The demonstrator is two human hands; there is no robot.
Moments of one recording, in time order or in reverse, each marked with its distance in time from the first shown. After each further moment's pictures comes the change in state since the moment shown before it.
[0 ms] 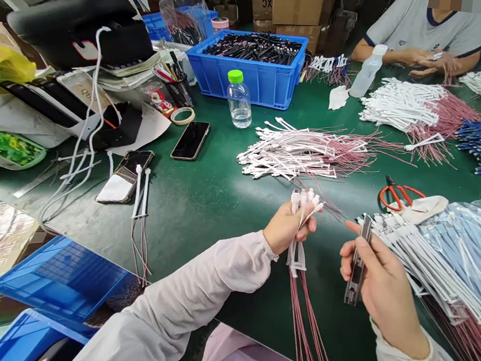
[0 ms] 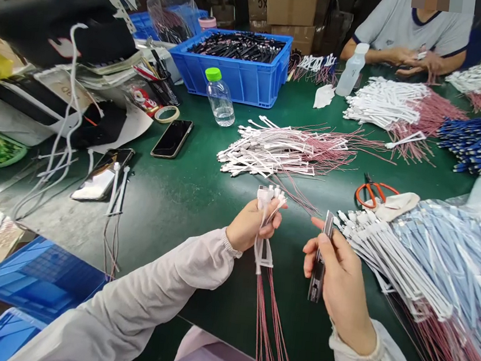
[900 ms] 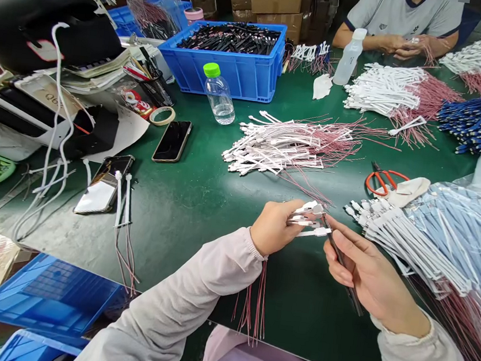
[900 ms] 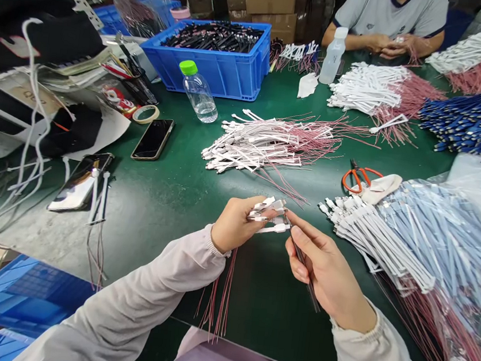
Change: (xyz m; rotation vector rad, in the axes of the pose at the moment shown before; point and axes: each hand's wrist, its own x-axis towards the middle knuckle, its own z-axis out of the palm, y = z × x) left_hand -0.013 0.010 -0.006 1.054 -0.043 0.480; right_hand -0.003 -0.013 -0.006 0.196 -0.244 0.315
